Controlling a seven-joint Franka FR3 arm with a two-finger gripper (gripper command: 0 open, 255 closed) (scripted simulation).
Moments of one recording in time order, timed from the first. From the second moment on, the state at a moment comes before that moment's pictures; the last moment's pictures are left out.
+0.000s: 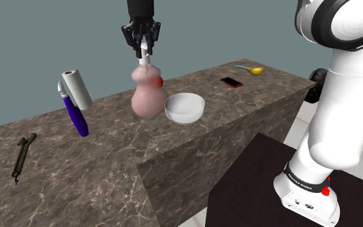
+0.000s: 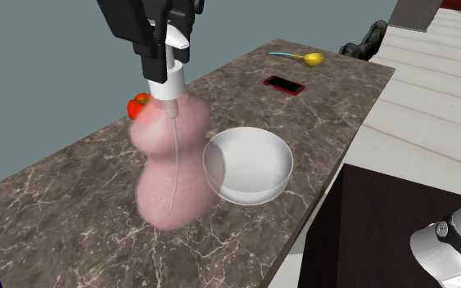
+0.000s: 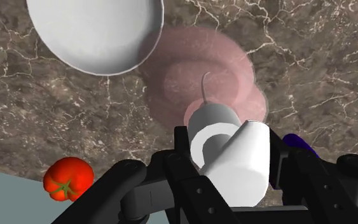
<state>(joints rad) 0.10 0.16 0.35 -1.25 -0.09 1.55 0.36</state>
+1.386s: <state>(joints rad) -0.18 -0.08 0.08 -1.54 0.05 1.61 -0.18</state>
